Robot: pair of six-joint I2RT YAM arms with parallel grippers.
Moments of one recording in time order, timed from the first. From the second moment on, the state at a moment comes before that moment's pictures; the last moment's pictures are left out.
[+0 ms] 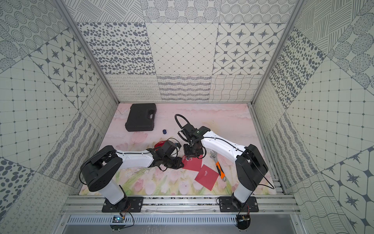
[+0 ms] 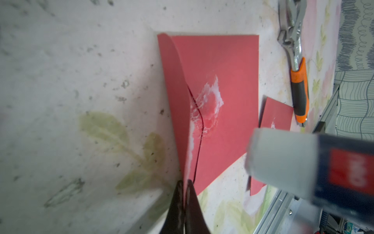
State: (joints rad) left arm -0.83 1.67 0.73 -0.06 0.40 -0.62; right arm 0.79 1.69 1.29 -0.97 -0.16 0.60
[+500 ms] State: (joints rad) left arm -0.82 1.68 0.73 -0.05 0.44 -0.63; right arm 0.80 1.76 1.29 -0.93 -0.06 0.60
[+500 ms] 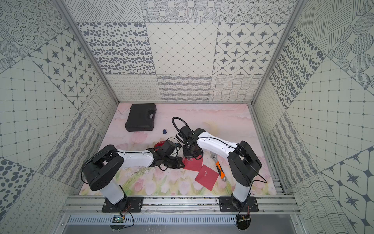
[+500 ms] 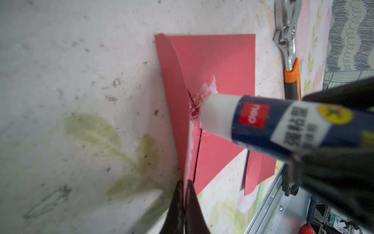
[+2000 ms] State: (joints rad) left arm -0.82 1.68 0.73 -0.07 0.46 -0.64; right arm 0.78 1.83 1.35 -1.04 -0.12 0.52
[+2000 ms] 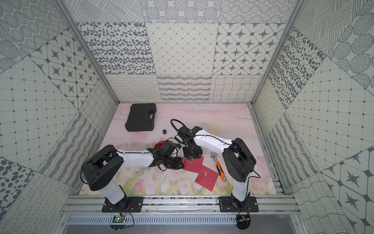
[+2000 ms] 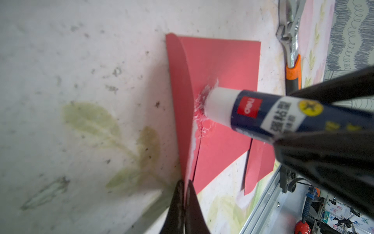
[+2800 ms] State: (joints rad) left arm -0.82 1.68 0.74 -0.08 0.46 -0.64; right arm 0.77 1.81 1.32 -1.00 -0.15 0.54
